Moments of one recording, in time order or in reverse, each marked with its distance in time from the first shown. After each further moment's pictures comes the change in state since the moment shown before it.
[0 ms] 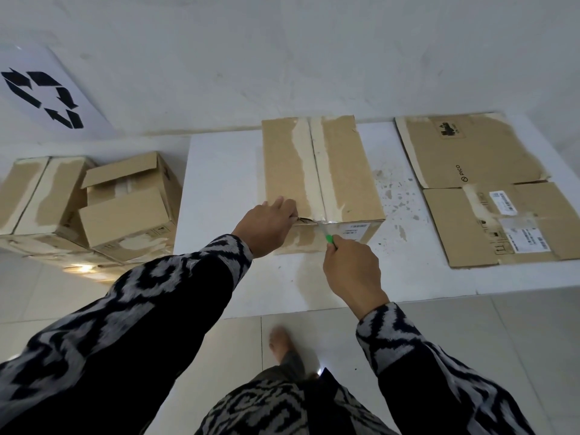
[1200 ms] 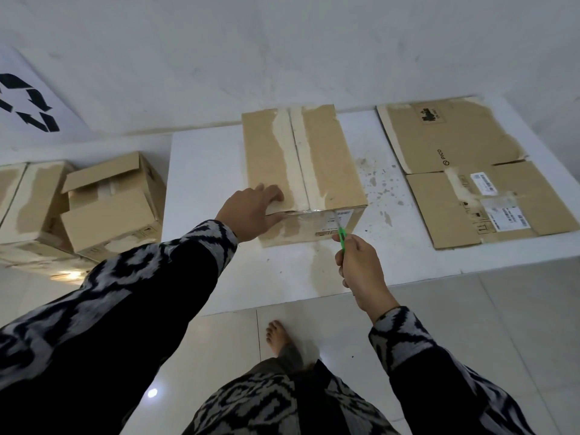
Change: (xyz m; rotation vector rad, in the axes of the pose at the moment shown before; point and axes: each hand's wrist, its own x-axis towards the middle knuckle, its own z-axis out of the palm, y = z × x) left_hand 0.010 0.001 -0.013 -0.145 -0.168 -0.128; right_hand -0.016 0.046 0.007 0.940 -0.070 0.316
